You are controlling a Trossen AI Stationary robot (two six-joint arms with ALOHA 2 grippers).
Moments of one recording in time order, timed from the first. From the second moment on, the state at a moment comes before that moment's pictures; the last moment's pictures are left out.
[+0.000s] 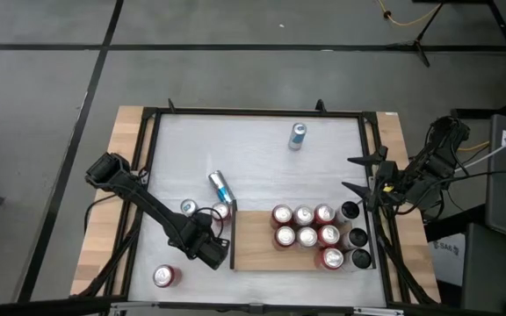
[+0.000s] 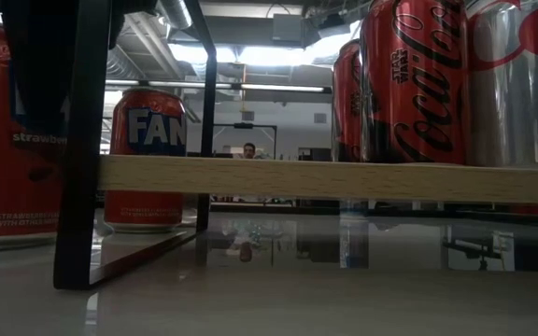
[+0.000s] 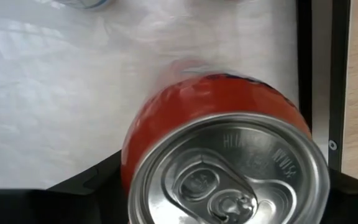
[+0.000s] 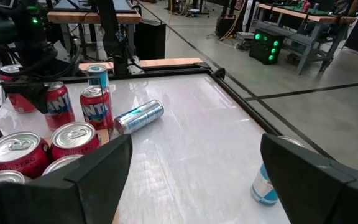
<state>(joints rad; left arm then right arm) -0.57 1.81 1.37 -1.05 -0.03 -1.99 0.88 0.55 0.76 -0.78 1.10 0.49</state>
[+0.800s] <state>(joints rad) -0.58 1.81 1.37 -1.07 -0.06 -1.97 0.88 0.55 0.76 -0.79 1.10 0.49</state>
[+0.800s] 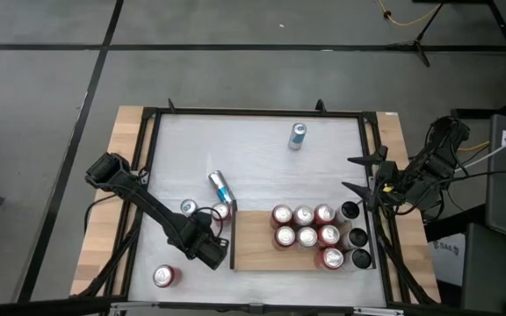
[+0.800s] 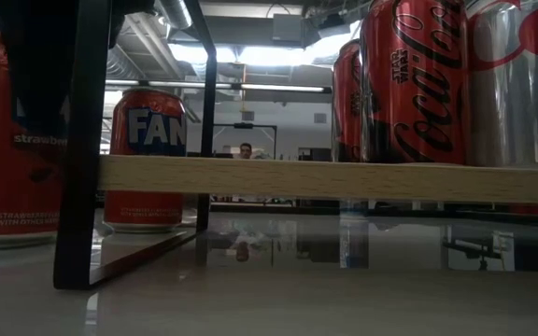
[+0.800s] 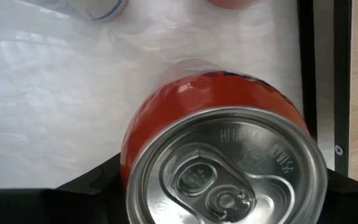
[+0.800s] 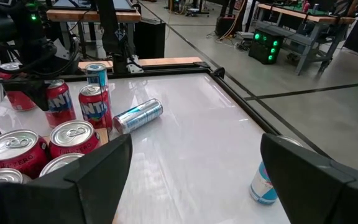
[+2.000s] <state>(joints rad) -0.56 1.42 1.53 -1.15 -0.11 -1.55 0.88 0.55 0.76 -0.79 1.10 0.49</state>
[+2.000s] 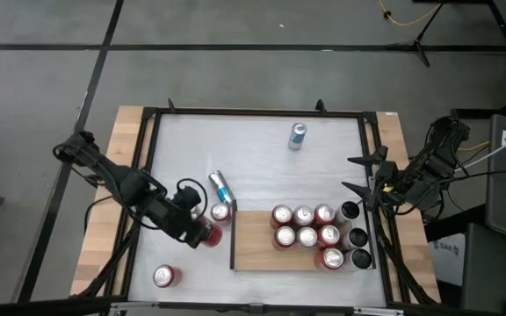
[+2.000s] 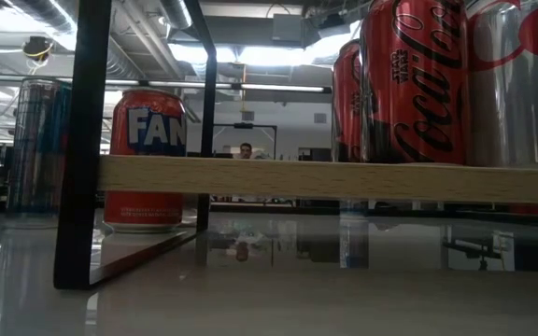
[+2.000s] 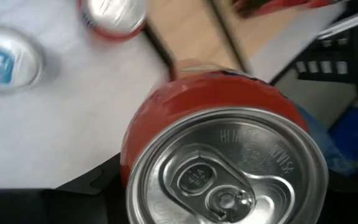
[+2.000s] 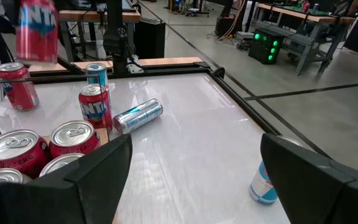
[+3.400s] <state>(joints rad) -0.25 1.89 1.97 -1.18 0.12 -0.43 0.88 0.55 0.76 -0.79 1.10 0.49</state>
